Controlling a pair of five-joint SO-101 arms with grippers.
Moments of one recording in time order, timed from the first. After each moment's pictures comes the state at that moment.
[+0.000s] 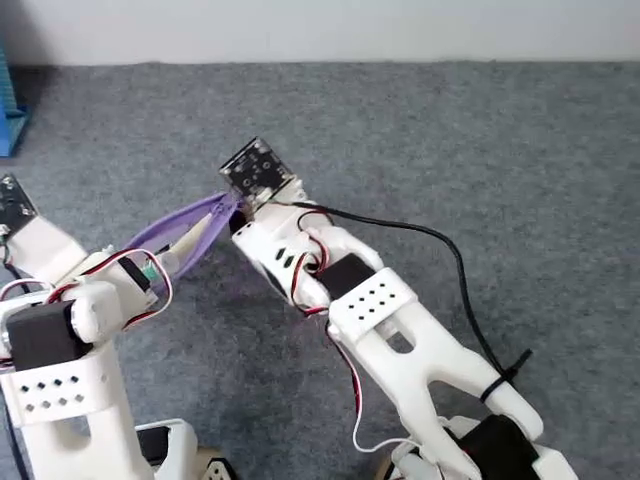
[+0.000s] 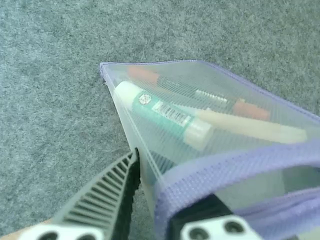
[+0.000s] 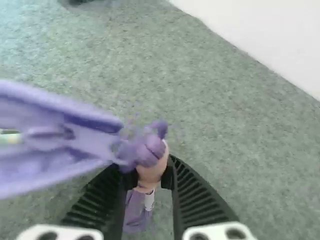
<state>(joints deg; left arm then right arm) -15.3 -46.2 24.2 98.7 36.4 -37.8 -16.3 33.4 22.9 8.5</state>
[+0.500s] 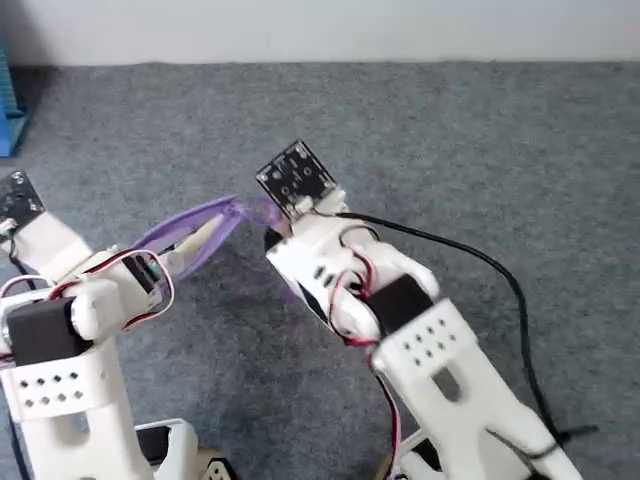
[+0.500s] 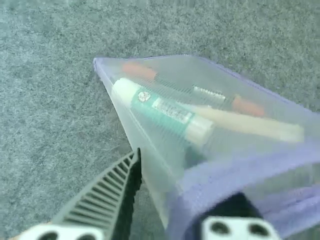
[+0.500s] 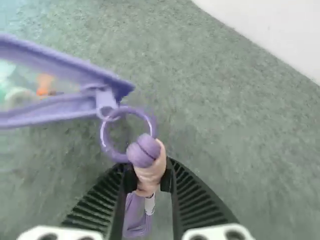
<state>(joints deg) -14.7 -45.4 23.2 99.4 33.9 -36.5 -38.1 33.4 52.1 8.6</state>
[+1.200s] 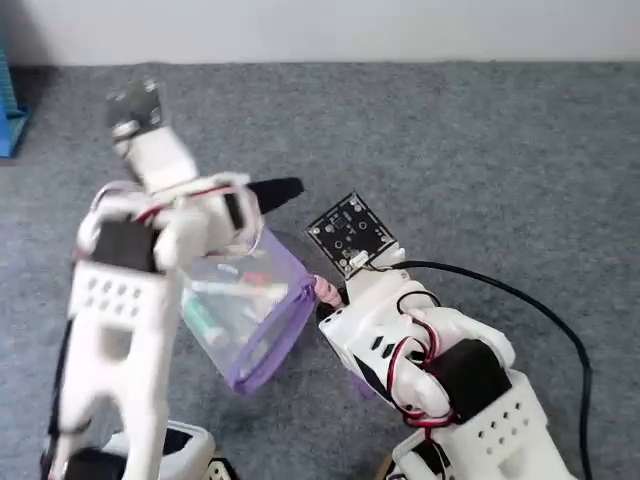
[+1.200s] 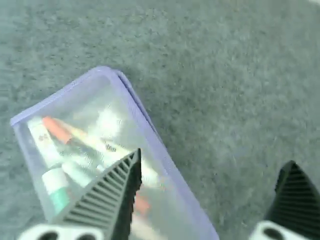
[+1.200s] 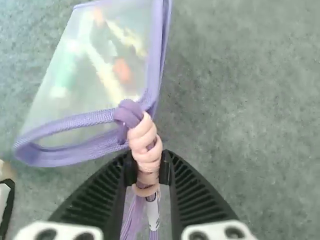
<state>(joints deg) 9.2 -20.2 4.4 85.8 33.5 -36.7 -56.8 33.4 81.2 2.5</state>
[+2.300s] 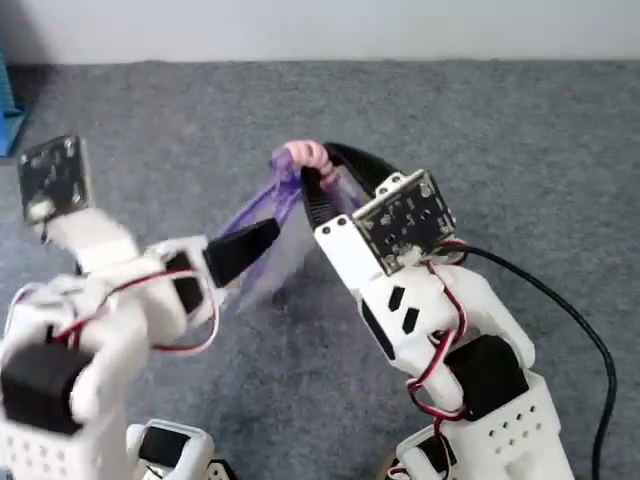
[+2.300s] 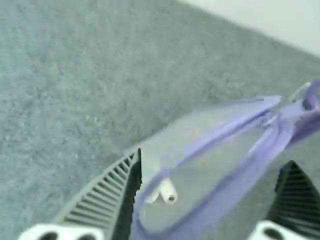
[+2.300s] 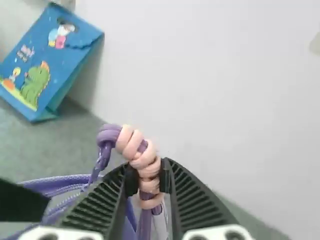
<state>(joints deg) 7.8 -51.2 7.3 99.6 33.5 -30.5 -56.8 29.5 38.2 14.0</state>
